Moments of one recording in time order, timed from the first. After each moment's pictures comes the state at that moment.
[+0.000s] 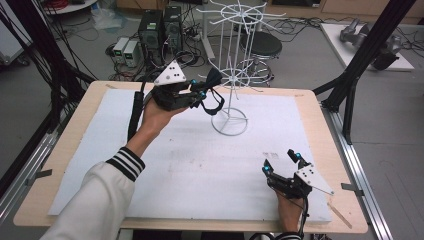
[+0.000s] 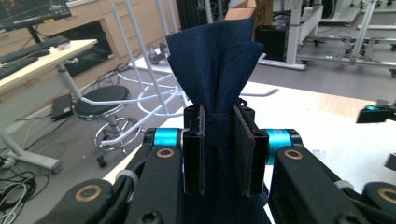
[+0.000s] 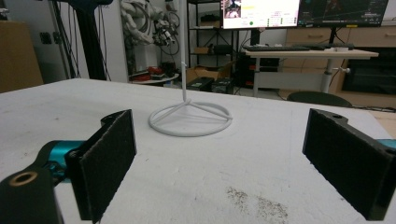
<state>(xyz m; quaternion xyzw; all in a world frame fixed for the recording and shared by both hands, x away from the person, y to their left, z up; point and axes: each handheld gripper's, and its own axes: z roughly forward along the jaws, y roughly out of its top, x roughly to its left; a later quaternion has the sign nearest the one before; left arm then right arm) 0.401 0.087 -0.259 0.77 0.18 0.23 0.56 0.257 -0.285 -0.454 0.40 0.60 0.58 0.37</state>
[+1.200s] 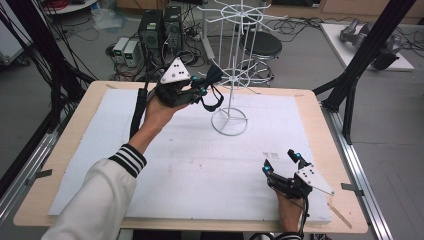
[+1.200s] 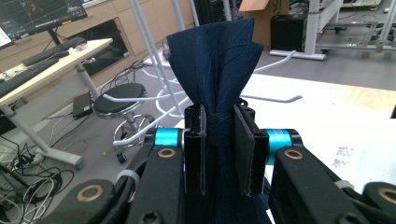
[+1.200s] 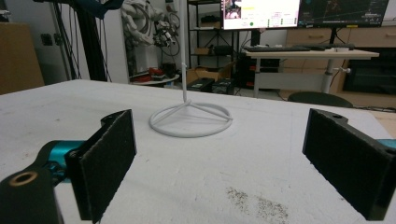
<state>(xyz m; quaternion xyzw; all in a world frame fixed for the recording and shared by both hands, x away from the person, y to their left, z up) 0.403 0.081 -0.256 0.78 0.18 0.27 0.54 0.257 -0.285 -0.454 0.40 0.60 0.59 0.37</state>
